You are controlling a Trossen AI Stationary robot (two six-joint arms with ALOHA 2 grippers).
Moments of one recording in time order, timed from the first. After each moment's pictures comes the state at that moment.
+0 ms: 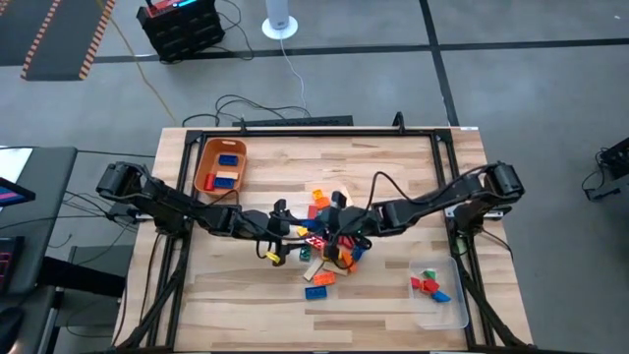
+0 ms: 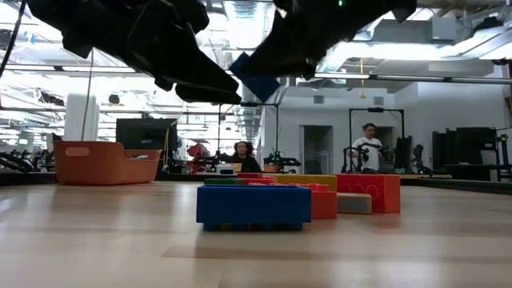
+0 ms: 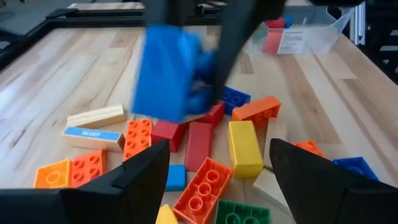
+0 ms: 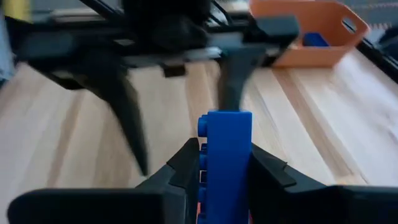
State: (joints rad) left arm -0.21 1.47 0.65 0.47 -0.25 -0.07; right arm 0.20 1.66 1.04 0.13 0.31 0.17
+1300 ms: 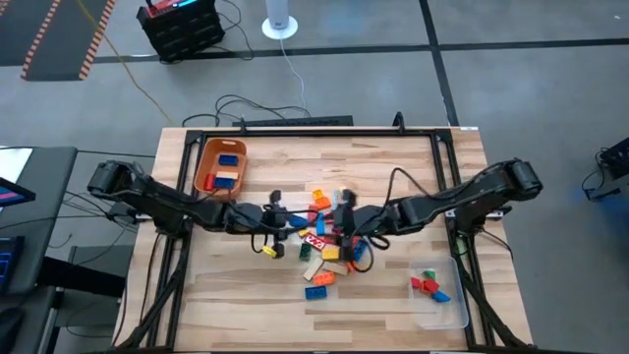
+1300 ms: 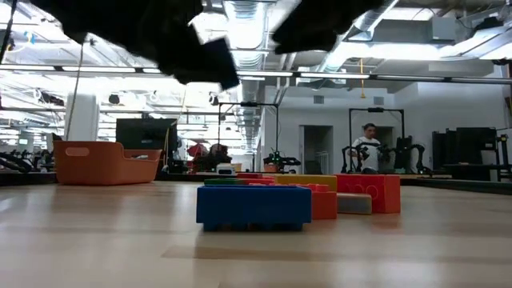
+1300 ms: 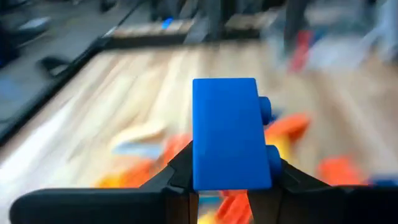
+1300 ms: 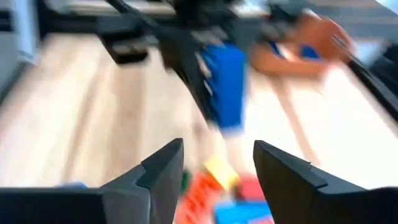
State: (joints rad) left arm -0.19 1.36 0.66 0.38 -0.35 0.01; right arm 0.23 1.49 1.04 -0.09 0.35 0.12
